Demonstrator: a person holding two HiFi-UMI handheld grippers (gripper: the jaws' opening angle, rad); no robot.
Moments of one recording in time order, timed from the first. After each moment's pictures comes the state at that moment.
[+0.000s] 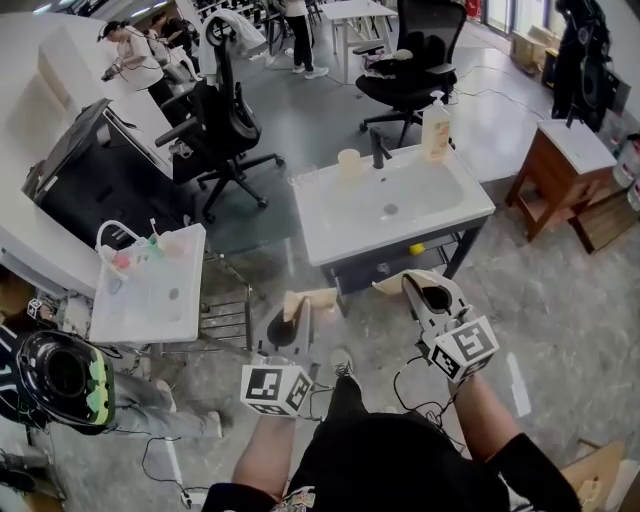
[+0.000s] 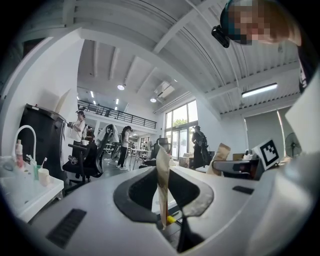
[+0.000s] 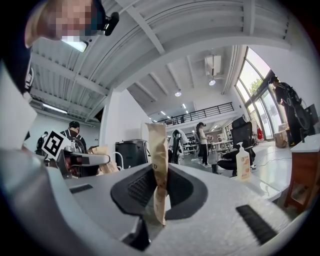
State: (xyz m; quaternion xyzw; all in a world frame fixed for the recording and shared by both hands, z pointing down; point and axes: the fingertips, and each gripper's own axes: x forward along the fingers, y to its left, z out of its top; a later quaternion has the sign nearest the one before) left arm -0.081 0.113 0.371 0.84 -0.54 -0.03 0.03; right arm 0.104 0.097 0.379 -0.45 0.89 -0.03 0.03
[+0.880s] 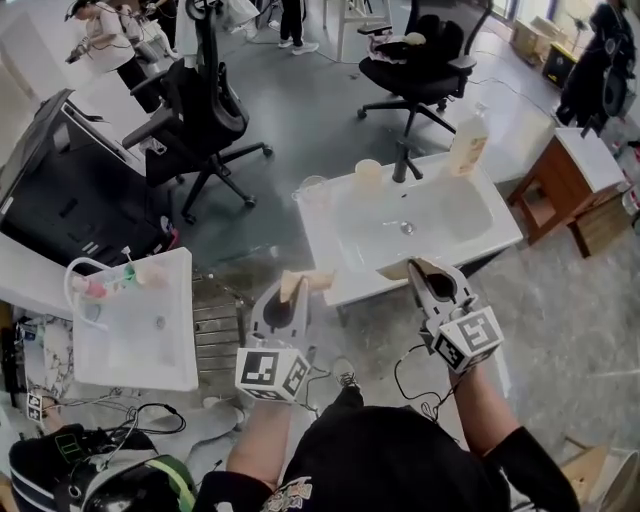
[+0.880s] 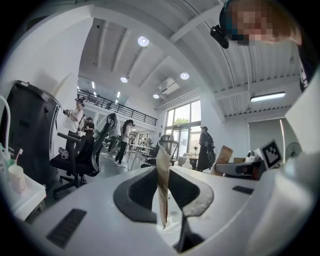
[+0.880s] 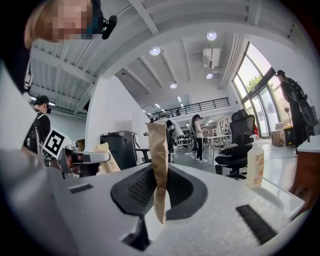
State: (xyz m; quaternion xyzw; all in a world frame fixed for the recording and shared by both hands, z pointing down) left arm -0.158 -0.124 0.401 0.85 -0.52 -0.04 0.06; right arm 0.033 -0.125 0.404 -0.48 0.88 -0.05 -0.01
